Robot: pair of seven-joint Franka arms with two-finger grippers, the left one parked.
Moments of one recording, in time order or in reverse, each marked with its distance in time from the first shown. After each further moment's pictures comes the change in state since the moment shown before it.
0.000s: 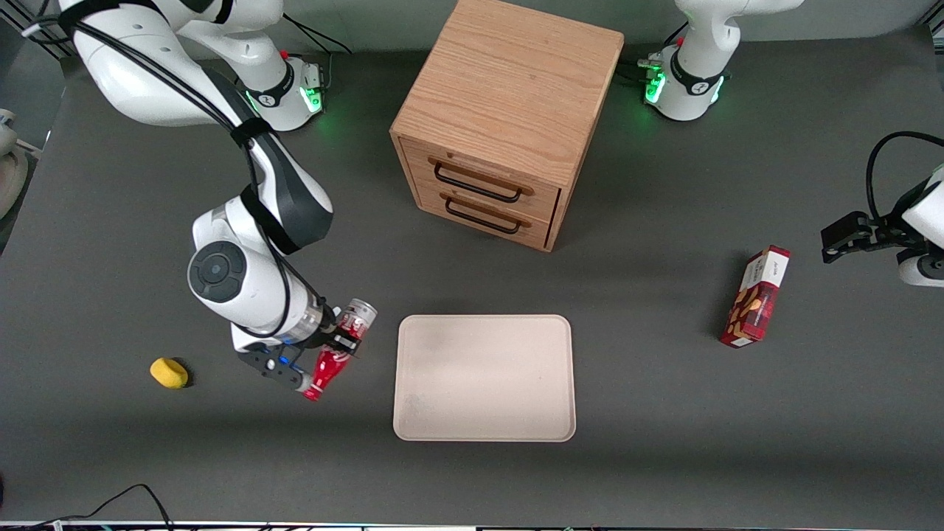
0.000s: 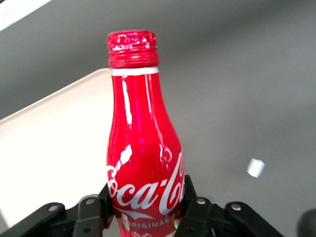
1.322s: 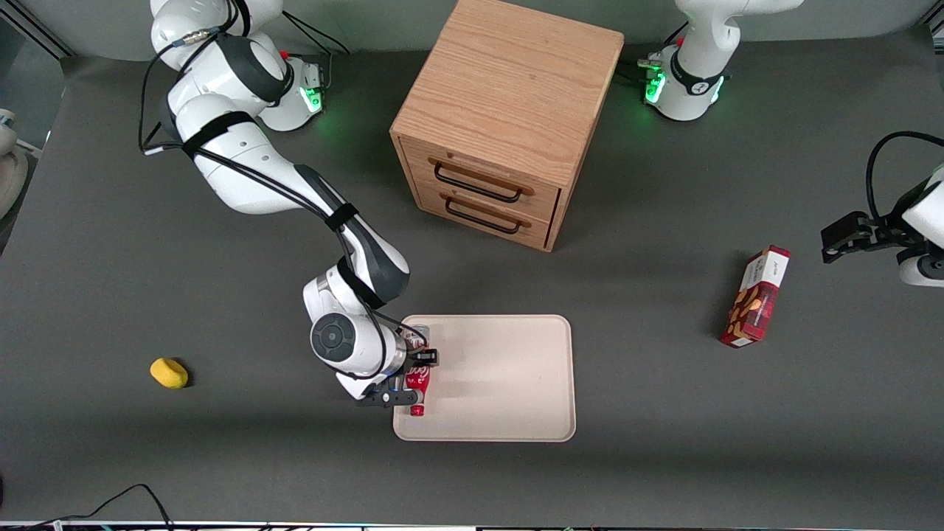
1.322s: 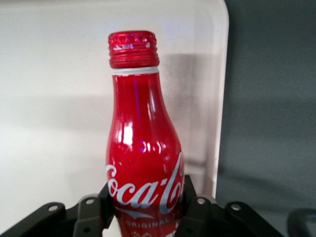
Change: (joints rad) arm 0.141 0.436 -0.026 0.299 0.000 0.081 -0.356
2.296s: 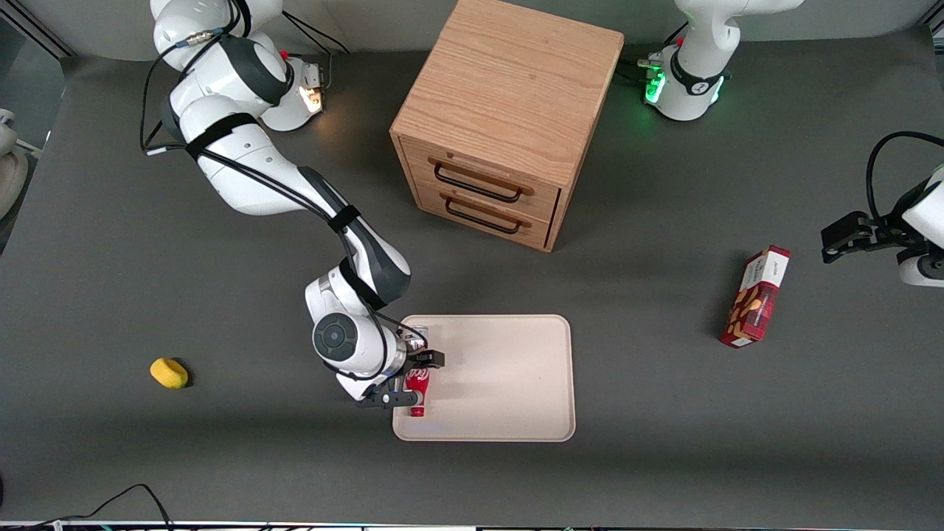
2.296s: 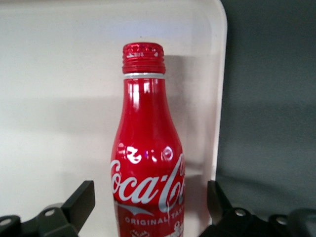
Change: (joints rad) arm 0.014 0.007 -0.024 0.000 -0.001 0.021 -0.006
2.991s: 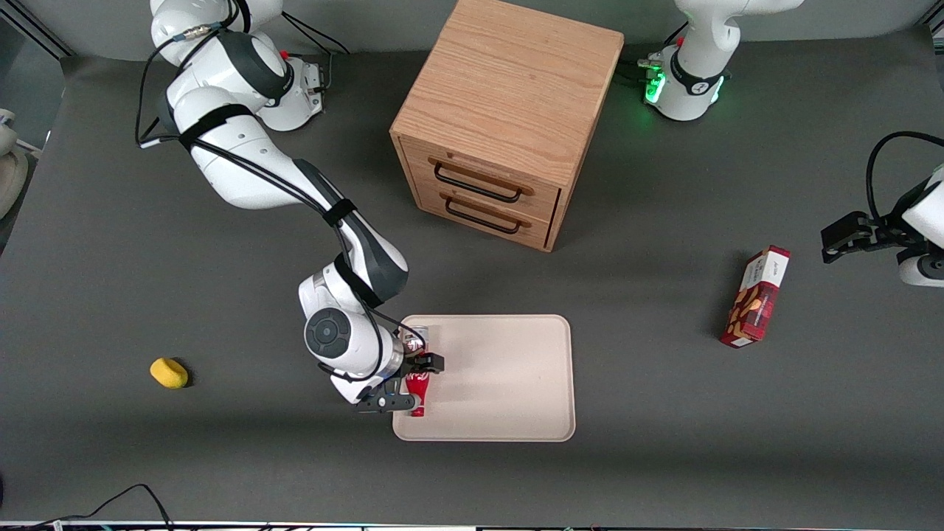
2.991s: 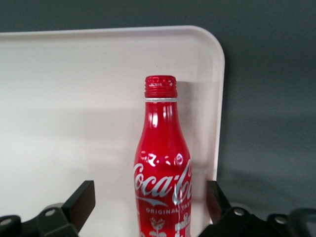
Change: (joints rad) arm 0.002 -0.042 0.000 0.022 0.000 -0.018 0.001
